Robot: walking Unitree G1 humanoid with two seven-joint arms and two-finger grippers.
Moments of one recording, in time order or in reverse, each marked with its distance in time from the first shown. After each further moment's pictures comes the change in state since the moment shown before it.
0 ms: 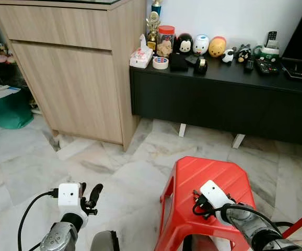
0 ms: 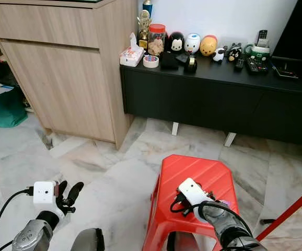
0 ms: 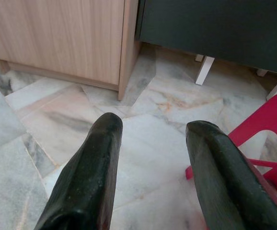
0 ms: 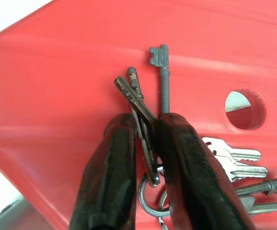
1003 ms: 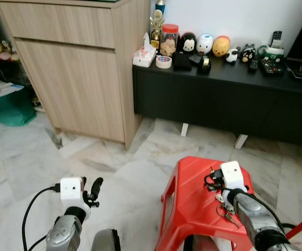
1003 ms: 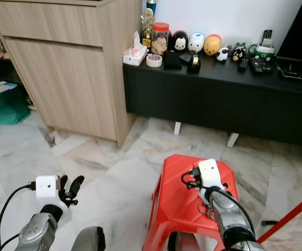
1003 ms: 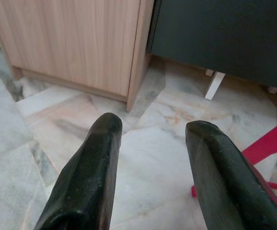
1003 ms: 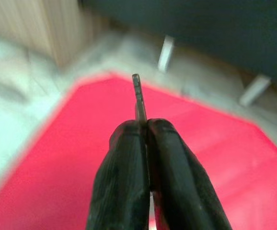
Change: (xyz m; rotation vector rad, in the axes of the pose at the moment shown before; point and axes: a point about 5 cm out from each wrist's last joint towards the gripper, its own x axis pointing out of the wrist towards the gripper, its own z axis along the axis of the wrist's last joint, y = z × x) left arm 0.017 -0.003 0.006 -0.017 -0.060 0.047; right arm -0.020 -0.027 0.041 0.386 -0.449 -0.259
